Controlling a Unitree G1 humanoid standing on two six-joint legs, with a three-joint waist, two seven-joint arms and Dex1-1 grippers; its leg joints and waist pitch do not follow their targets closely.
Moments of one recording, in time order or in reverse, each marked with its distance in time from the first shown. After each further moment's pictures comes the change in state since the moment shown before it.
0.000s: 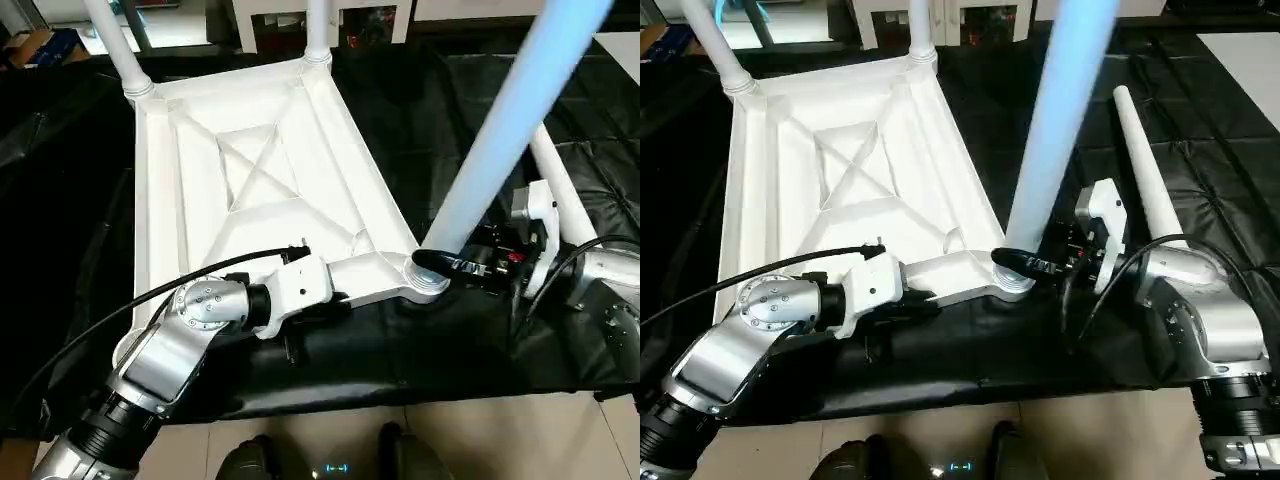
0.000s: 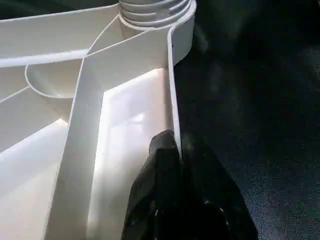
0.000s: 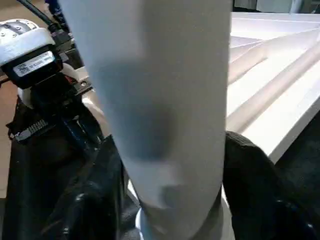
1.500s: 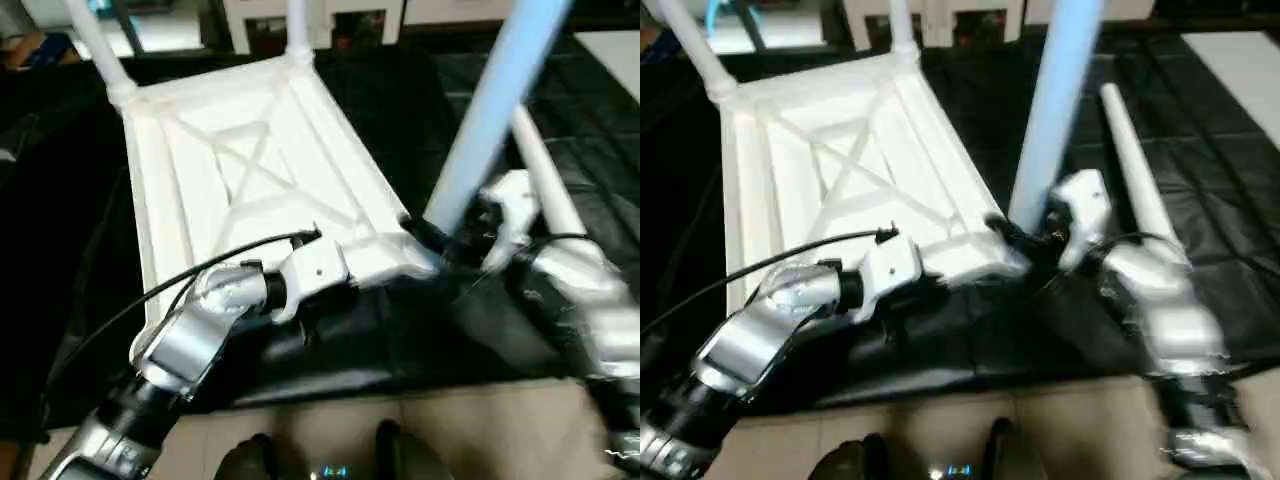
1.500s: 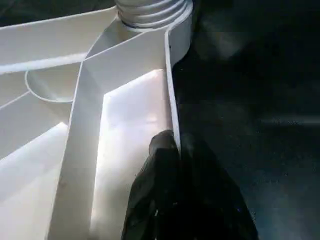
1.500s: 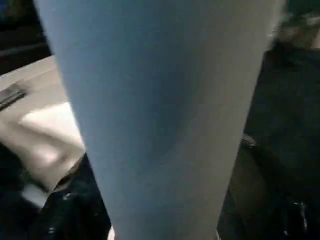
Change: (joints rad) left arm -0.059 -0.052 -0.005 0.056 0.008 0.036 0.038; right arm 0.002 0.077 0.009 -0.002 -0.092 -0.082 -0.254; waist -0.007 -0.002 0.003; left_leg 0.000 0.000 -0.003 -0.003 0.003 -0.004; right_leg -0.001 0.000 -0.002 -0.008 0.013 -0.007
